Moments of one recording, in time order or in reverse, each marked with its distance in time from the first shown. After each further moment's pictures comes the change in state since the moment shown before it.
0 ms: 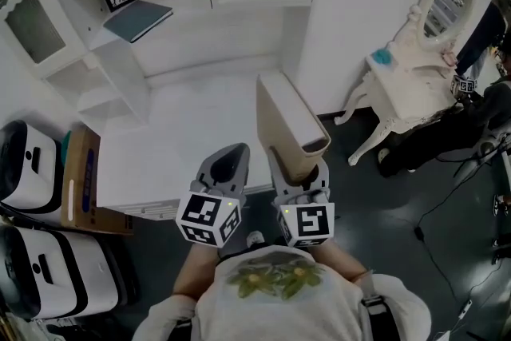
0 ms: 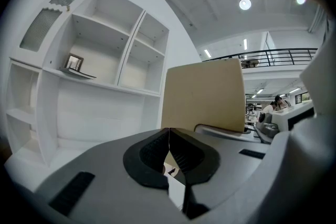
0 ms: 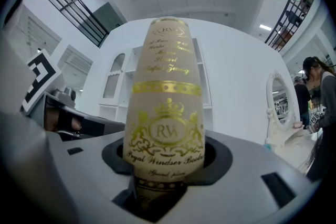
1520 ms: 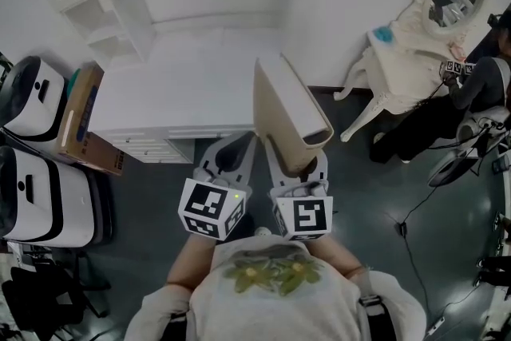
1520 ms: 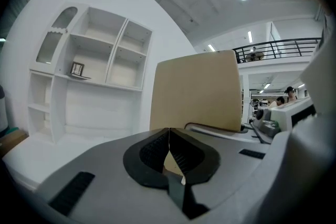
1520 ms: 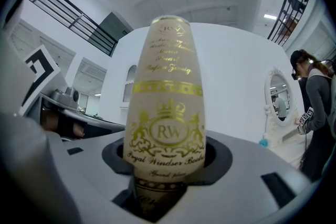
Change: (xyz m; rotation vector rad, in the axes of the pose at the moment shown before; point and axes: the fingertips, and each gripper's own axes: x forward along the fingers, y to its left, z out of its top) left arm -0.058 -0.212 -0.042 0.013 0.025 0.106; right arm -0.195 -0.054 0.006 0.022 0.014 0.150
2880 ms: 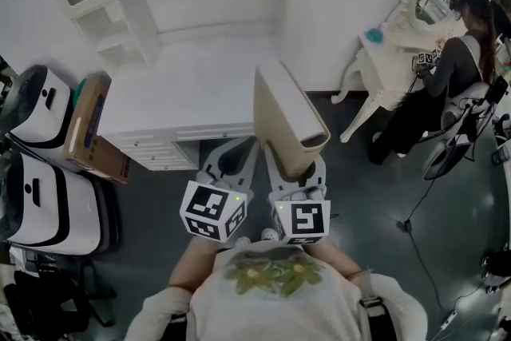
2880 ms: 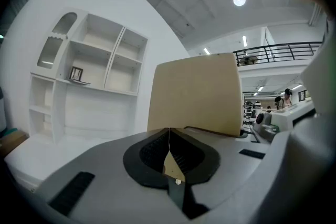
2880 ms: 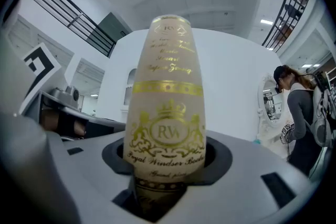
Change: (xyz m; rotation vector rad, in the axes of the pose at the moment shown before) left arm -0.071 -0.032 0.016 -0.003 -0.020 -0.055; right arm -0.059 0.048 0.033 0.005 -0.003 -0.054
